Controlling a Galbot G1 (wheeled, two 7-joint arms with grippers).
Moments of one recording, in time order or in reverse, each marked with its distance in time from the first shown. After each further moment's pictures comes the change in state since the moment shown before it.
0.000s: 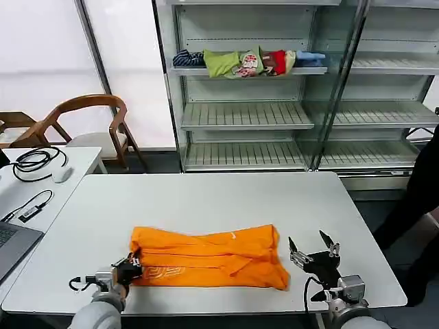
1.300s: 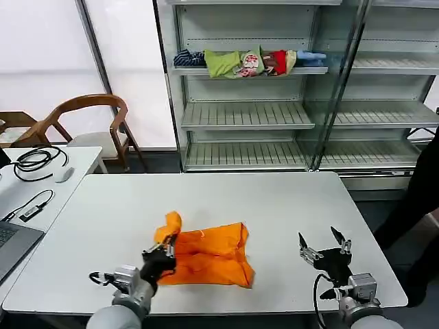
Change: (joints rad) left arm -0.030 -0.113 0.127 -0.269 0.117 0.014 0.112; right arm -0.041 -0.011 0.082 0.046 -0.002 -0.014 0.011
